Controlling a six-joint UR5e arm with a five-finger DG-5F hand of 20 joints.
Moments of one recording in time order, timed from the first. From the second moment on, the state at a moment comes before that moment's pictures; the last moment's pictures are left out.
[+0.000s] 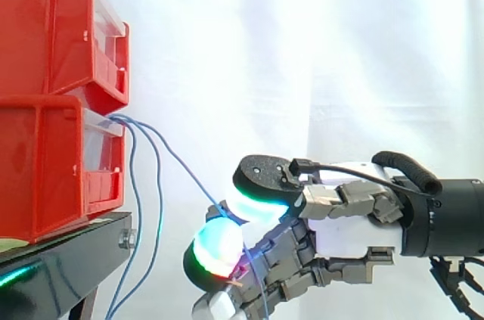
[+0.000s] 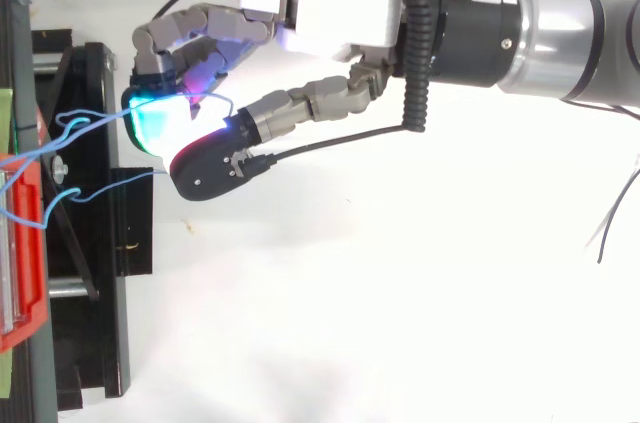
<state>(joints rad) 0.03 -2.42 -1.11 -2.76 -1.47 -0.38</state>
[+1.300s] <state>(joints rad) 0.00 -2.51 -0.85 -3.04 -1.56 -0.26</state>
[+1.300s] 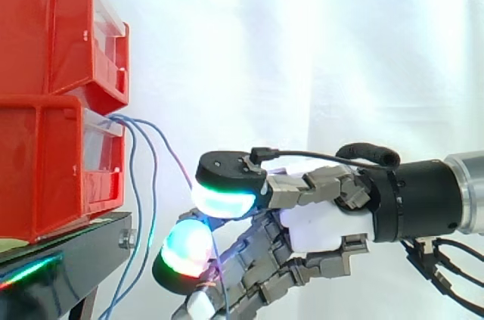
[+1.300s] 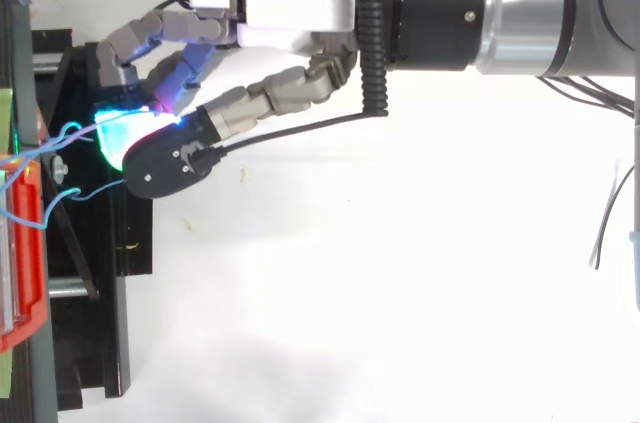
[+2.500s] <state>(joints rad) -0.02 -2.49 -0.85 -3.09 -1.62 -0.25</state>
